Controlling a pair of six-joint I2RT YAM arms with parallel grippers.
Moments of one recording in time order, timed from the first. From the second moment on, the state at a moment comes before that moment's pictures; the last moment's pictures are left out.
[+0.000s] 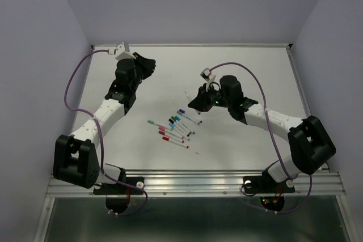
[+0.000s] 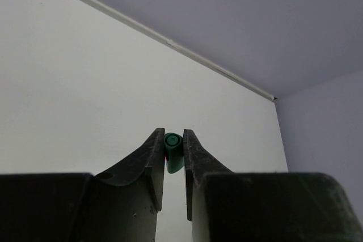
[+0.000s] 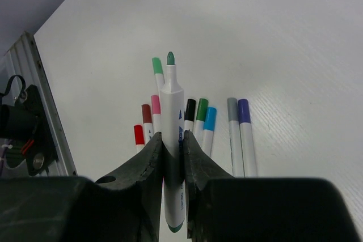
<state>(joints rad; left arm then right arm) -0.31 1.35 0.95 0.24 -0.06 -0.76 0.59 1.50 0.88 0.25 -0.53 0.27</state>
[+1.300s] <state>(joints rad) -0.17 2.08 1.67 -0.30 -0.13 -0.61 0.09 1.94 1.26 -0.18 0.11 0.26</state>
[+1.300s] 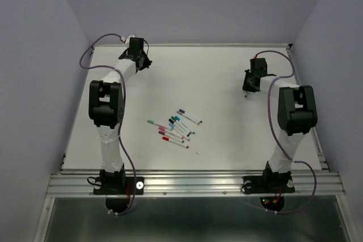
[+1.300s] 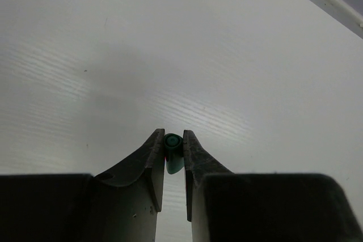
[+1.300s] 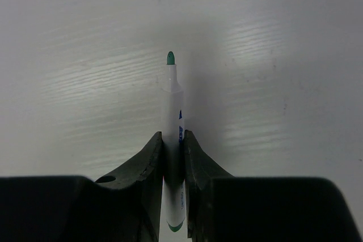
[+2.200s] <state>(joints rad) -0.16 2.27 1.83 -0.47 -0.17 -0.59 0.05 1.95 1.26 -0.21 0.21 0.27</state>
